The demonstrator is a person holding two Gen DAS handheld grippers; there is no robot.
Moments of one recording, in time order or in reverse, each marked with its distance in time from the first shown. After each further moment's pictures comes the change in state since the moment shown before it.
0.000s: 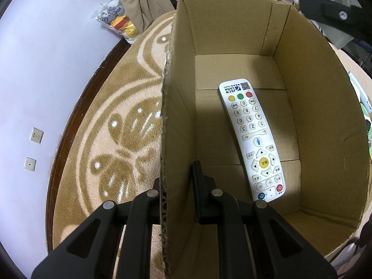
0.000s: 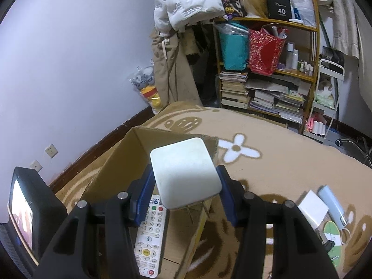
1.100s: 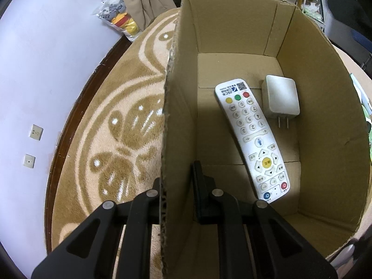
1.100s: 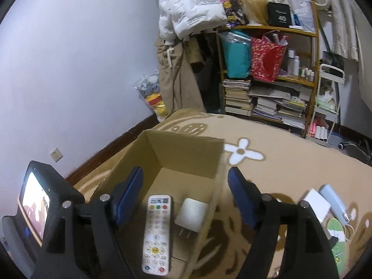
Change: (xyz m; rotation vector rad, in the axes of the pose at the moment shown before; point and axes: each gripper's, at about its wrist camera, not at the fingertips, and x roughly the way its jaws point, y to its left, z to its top) left arm 0.007 0.005 0.001 -0.011 0.014 0.001; right arm -0.029 0.000 -0.011 0.015 -0.072 -0.005
